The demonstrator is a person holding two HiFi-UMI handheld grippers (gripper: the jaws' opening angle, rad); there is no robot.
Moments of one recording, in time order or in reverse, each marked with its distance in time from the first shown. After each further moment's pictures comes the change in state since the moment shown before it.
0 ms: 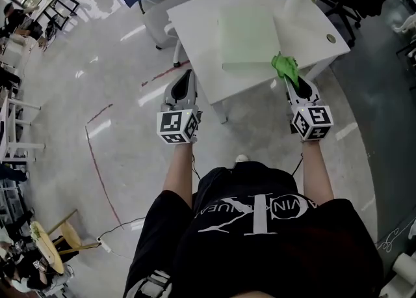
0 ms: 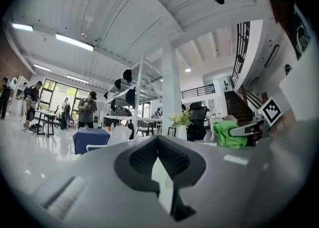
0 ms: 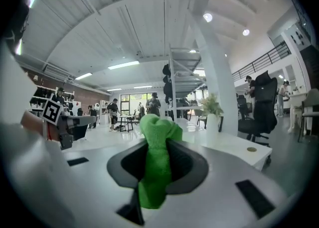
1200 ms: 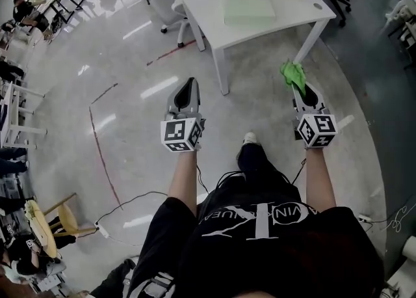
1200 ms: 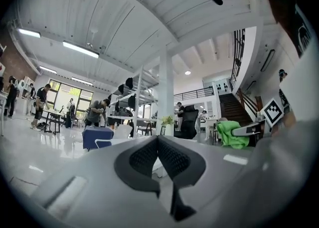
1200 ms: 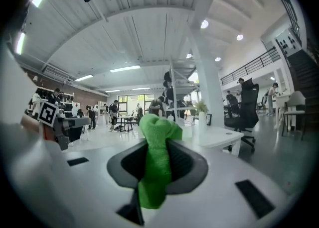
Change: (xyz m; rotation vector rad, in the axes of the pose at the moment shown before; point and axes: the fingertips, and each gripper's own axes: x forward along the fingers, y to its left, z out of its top) left arm -0.263 -0.094 -0.003 -0.011 -0.011 0.014; right arm -0.248 0.124 -0.040 0.015 -0.012 -0.057
